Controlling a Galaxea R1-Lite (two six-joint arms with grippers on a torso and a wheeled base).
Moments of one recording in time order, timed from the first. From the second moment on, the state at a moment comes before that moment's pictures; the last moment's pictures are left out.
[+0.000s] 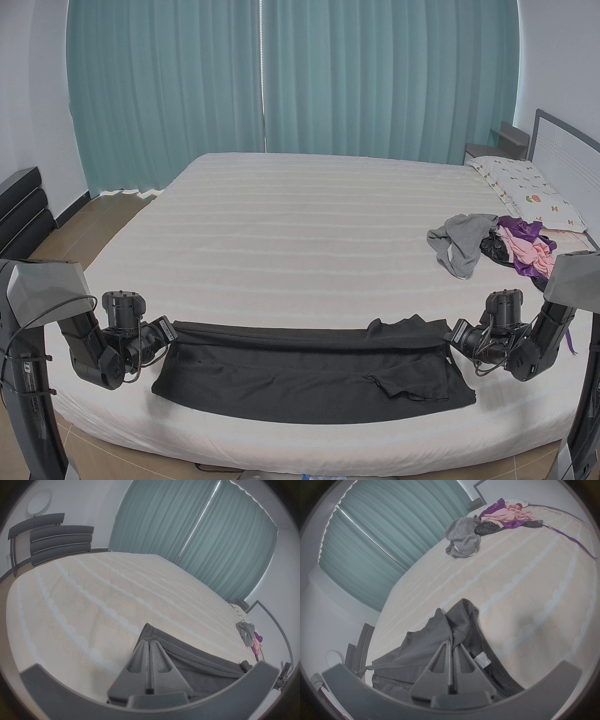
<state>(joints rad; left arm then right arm) -0.05 2.28 -0.62 -1.10 0.06 -0.54 0.12 2.23 -0.56 -1.02 0.08 0.72</state>
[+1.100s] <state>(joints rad) -0.06 2.27 -0.55 -0.97 0.06 -0.40 0.13 2.25 -0.47 -1.01 0.10 0.58</state>
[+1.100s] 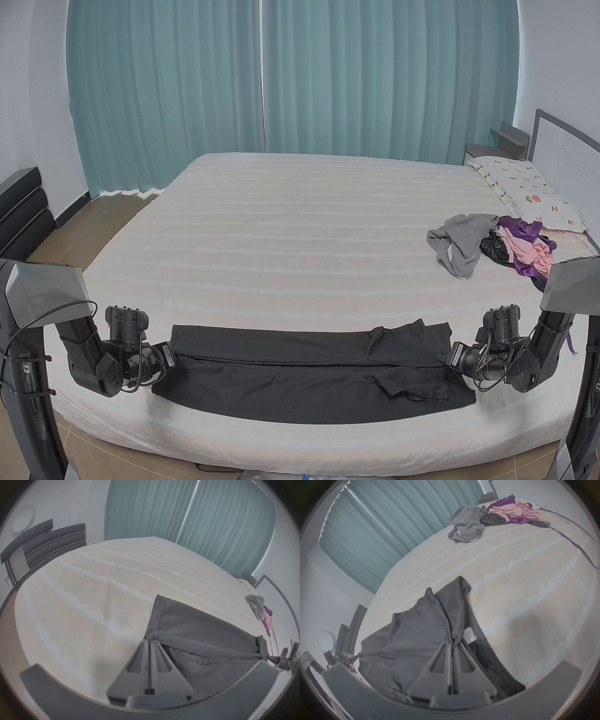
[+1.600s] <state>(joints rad) -0.05 2.23 -0.55 -0.97 0.05 -0.42 0.06 2.20 -0.52 -1.00 0.11 0.59</state>
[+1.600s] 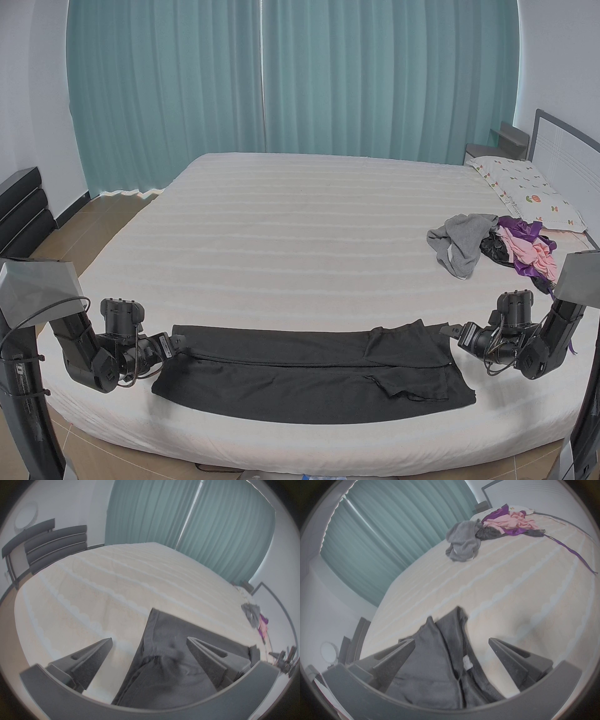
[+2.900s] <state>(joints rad) 0.02 2.40 -0.94 -0.78 -0.08 -0.73 0.01 2.27 -0.69 -0.88 0.20 0.78</state>
